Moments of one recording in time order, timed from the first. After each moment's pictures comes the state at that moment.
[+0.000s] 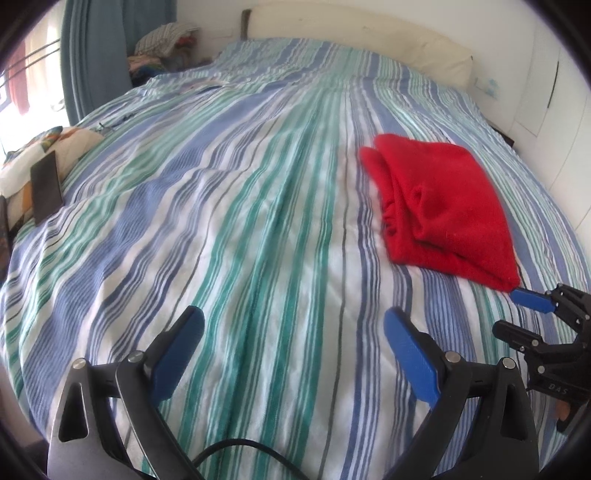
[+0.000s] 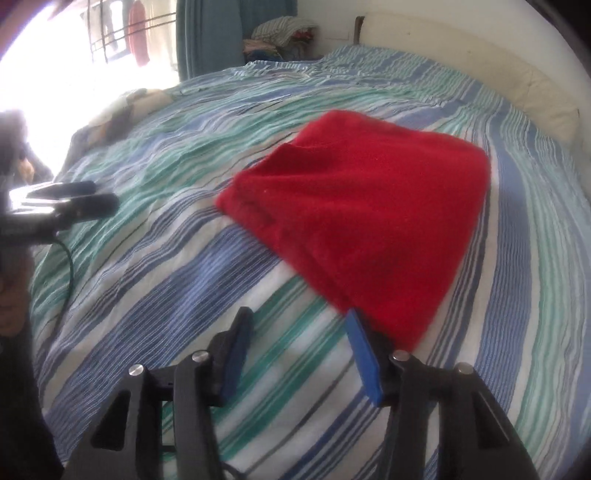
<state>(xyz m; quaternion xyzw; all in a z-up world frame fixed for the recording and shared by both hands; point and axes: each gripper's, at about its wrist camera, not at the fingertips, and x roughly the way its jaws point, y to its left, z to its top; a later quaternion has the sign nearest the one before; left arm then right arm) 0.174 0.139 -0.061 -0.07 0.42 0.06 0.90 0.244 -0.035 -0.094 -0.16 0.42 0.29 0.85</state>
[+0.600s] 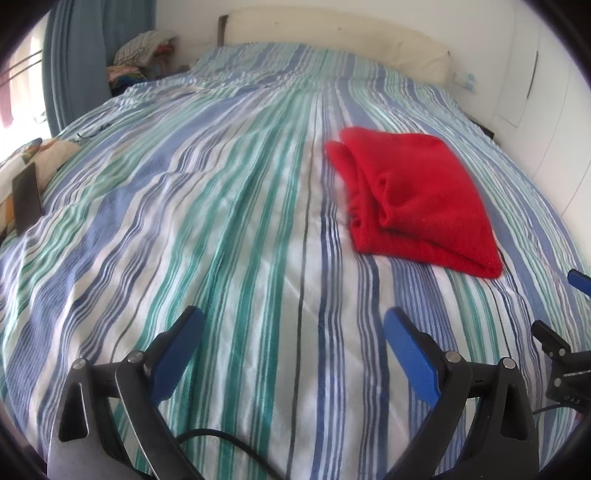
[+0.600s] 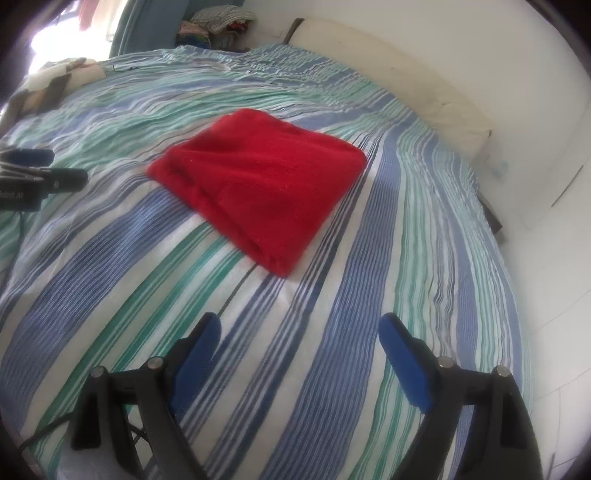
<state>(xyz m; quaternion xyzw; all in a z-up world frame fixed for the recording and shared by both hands) 0.173 0.117 -0.068 -0.06 0.41 0.02 0.91 0.187 -0.064 -0.067 -0.27 0.38 0.08 0.88</state>
